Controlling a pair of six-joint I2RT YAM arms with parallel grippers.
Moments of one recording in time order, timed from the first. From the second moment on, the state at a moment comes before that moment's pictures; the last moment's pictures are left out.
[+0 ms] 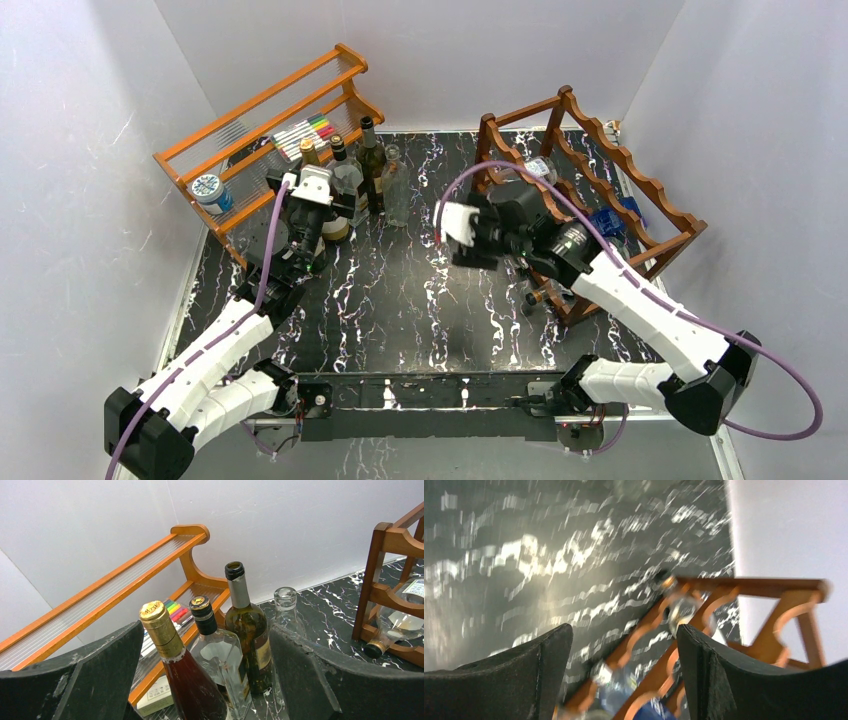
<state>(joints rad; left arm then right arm) -0.54 0.91 0.71 0.45 -0.30 0.33 0.80 1.19 1.25 -0.62 -0.04 -0.73</state>
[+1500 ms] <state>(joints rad) -0.55 0.91 0.70 0.47 -0.33 0.33 0.73 1.61 0.81 -0.45 0.59 -1.04</state>
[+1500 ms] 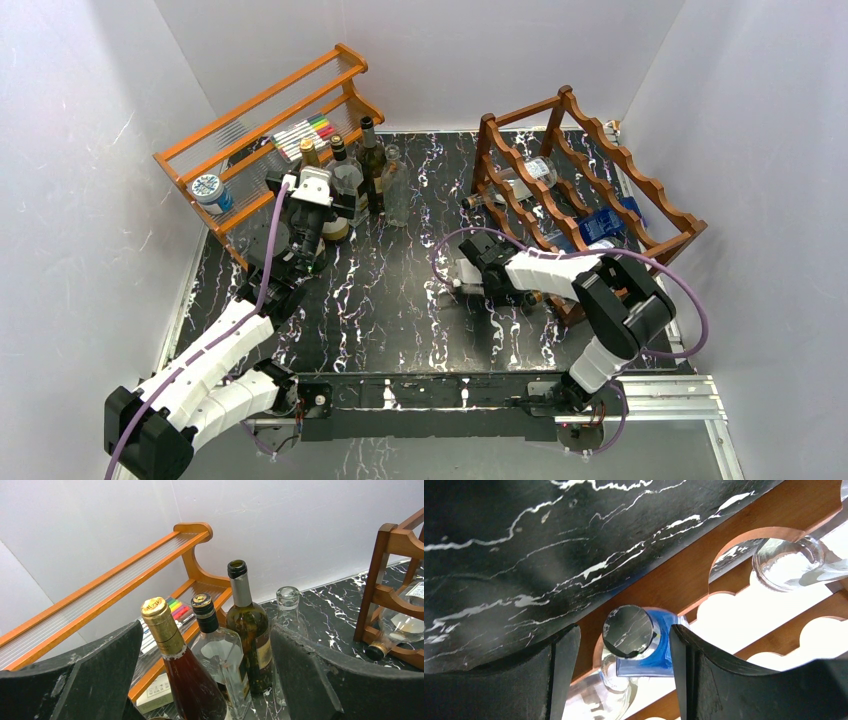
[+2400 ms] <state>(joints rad) -0.55 0.90 0.70 0.49 -0.33 0.33 0.76 1.67 0.82 -0.42 0.64 -1.05</state>
